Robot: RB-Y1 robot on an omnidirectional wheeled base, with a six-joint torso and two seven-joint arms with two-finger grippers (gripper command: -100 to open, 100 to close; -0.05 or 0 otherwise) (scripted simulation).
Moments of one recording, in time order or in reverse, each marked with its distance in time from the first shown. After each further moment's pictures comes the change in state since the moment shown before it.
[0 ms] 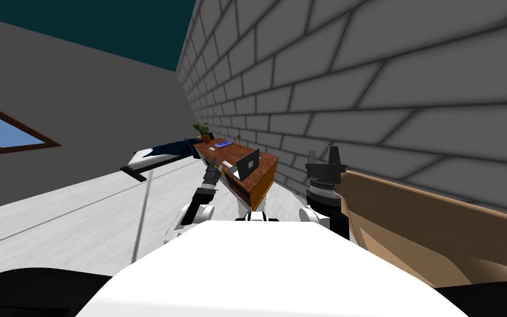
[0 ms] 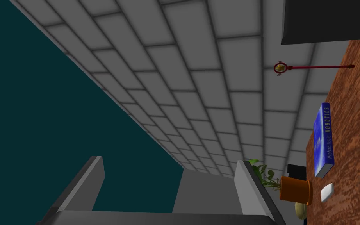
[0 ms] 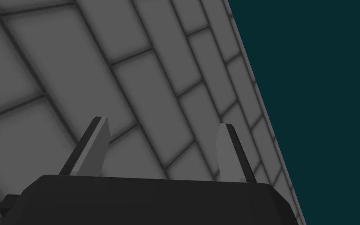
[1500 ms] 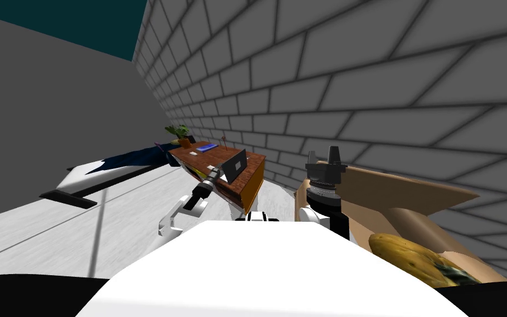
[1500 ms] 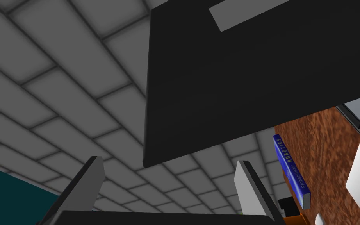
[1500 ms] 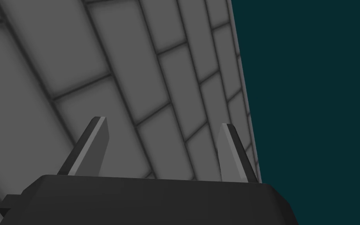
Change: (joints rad) left arm -0.110 0.284 -0.010 0.152 -0.070 0.264 0.014; right arm 0.000 0.000 0.000 0.000 0.000 0.000 0.000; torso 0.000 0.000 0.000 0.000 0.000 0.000
